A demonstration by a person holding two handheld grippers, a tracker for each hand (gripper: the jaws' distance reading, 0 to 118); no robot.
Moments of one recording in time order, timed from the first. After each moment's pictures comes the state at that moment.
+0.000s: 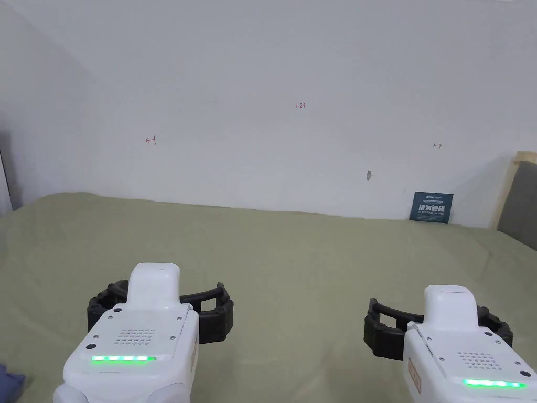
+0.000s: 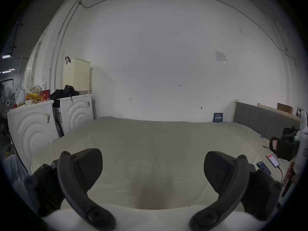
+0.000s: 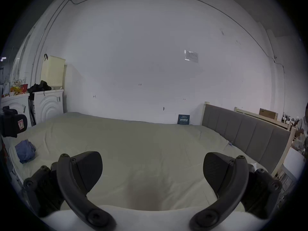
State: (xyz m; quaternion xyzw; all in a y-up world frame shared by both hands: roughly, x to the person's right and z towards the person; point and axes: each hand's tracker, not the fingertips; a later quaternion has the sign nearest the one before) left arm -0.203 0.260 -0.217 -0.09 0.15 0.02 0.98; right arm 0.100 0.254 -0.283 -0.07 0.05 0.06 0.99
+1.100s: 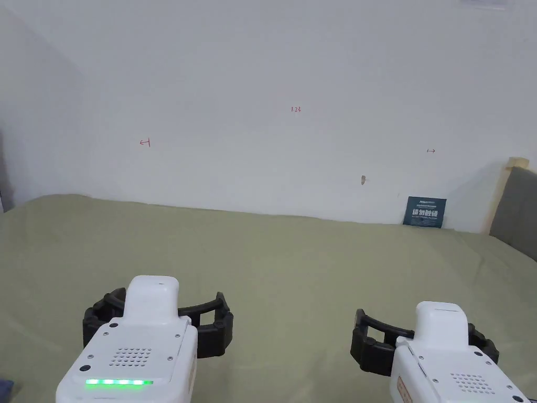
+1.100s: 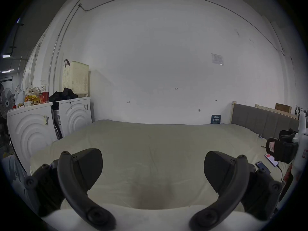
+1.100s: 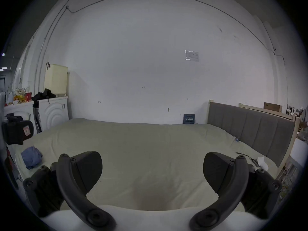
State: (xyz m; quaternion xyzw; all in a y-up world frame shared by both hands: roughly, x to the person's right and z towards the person) left arm -0.198 0.254 -0.213 -0.07 0.14 0.02 0.99; right arm 0.095 0.242 -0.277 -0.07 0.07 0.02 1.00
